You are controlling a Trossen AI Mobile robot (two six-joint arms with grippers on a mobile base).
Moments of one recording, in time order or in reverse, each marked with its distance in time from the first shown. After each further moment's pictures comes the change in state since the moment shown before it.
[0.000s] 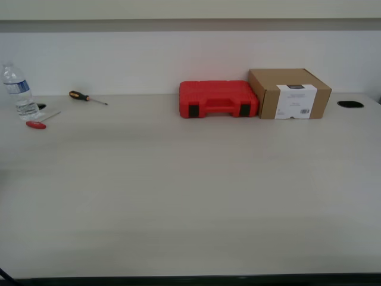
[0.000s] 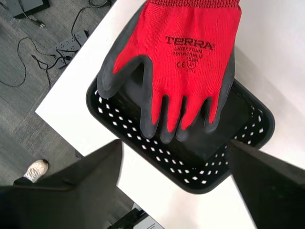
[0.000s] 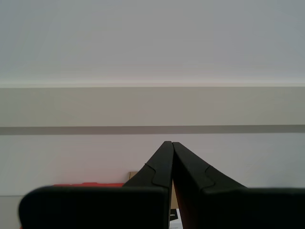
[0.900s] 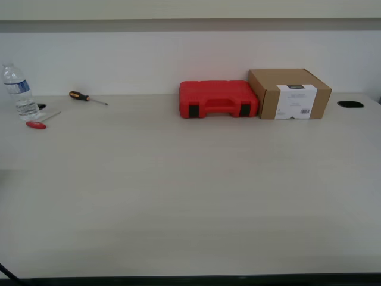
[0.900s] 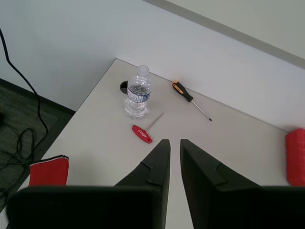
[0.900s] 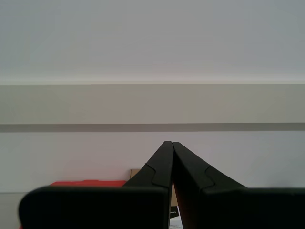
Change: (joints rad) arm 0 -0.001 0.000 0.000 -0.011 0.000 0.000; arm 1 -0.180 -0.611 0.000 0.128 0.491 -0.034
